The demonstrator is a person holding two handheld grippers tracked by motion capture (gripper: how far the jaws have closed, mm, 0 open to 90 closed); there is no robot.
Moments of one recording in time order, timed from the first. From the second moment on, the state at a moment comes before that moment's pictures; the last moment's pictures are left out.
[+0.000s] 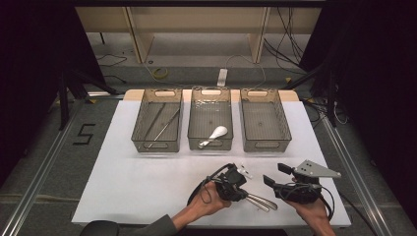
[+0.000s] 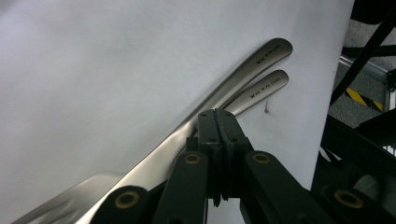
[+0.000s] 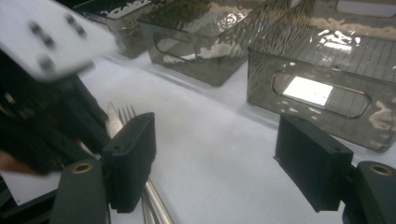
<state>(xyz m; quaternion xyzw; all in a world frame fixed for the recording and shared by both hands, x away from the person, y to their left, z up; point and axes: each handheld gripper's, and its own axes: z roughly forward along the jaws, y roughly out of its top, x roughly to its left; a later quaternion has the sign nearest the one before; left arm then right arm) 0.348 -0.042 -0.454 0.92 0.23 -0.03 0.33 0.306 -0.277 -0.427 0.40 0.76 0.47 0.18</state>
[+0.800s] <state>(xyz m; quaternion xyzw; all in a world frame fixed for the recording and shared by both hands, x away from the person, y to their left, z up) 0.357 0.110 -0.415 0.84 0.31 0.03 0.45 0.325 -0.236 -0.437 0.31 0.89 0.33 0.08</state>
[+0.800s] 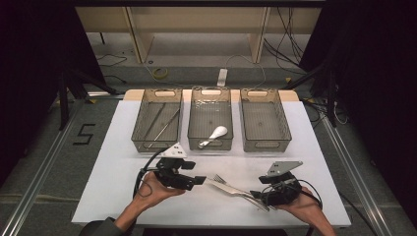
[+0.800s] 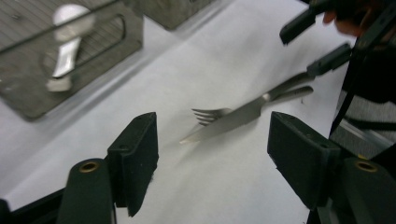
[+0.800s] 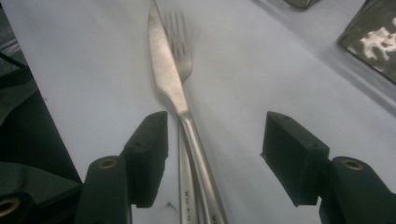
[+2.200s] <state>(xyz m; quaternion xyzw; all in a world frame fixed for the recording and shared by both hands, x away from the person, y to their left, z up) 0.350 0.173 -0.416 0.79 0.38 0.08 0.48 0.344 -0.206 -0.459 0.27 0.93 0.26 0.01</state>
